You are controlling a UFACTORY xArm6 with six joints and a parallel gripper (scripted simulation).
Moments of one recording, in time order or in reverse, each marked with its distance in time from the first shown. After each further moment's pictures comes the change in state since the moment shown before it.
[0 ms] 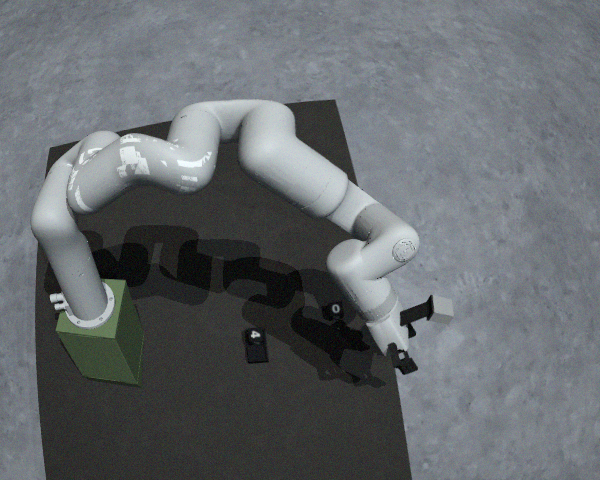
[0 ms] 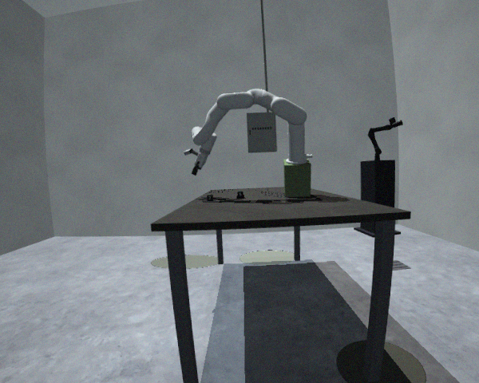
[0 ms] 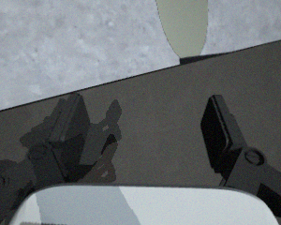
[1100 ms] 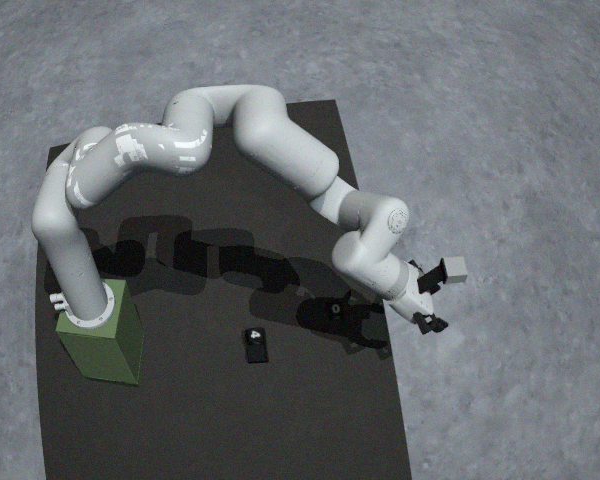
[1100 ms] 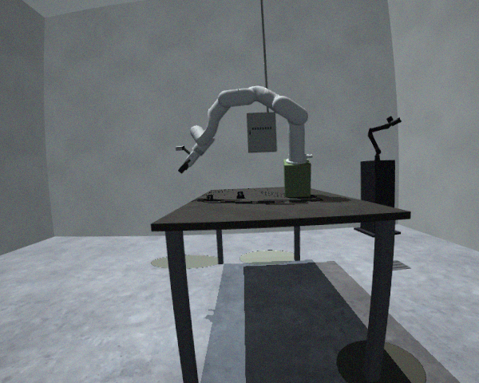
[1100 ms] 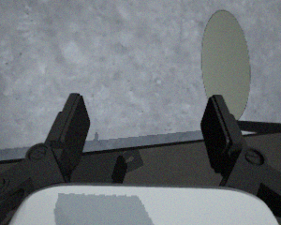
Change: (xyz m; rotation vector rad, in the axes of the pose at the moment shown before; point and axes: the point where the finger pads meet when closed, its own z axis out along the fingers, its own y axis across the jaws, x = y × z) arm 0.070 -0.079 -0.009 0.220 0.258 -0.006
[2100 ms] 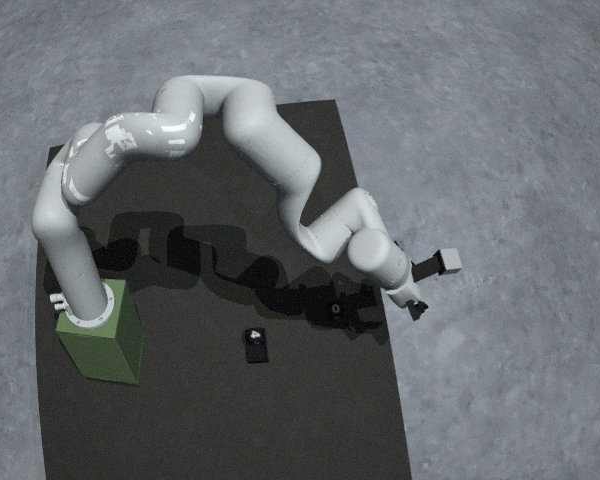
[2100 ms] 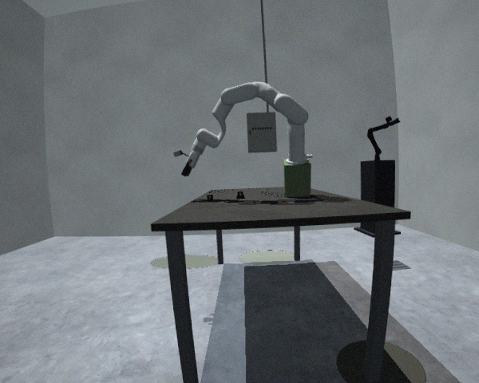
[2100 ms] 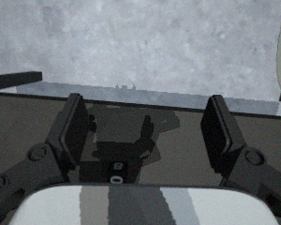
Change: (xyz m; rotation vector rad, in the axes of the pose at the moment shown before) arm -0.036 -0.065 -0.012 0.282 -0.256 0.020
